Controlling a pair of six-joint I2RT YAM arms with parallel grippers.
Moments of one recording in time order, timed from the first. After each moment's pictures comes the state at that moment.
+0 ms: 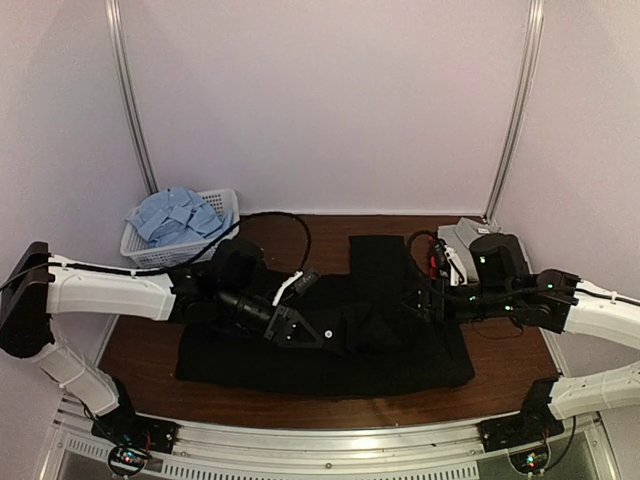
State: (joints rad) left arm -0.91 1.51 0.88 0.09 0.79 -0.54; right arm 0.80 0.98 0.73 -0.34 -0.15 0.73
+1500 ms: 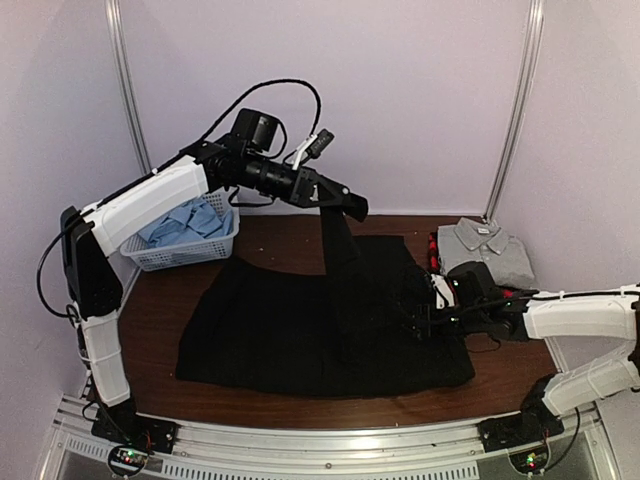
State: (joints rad) left arm -0.68 1.95 2.01 -0.60 0.74 -0.12; right arm 0.66 1.21 0.52 -0.05 -0.20 0.61
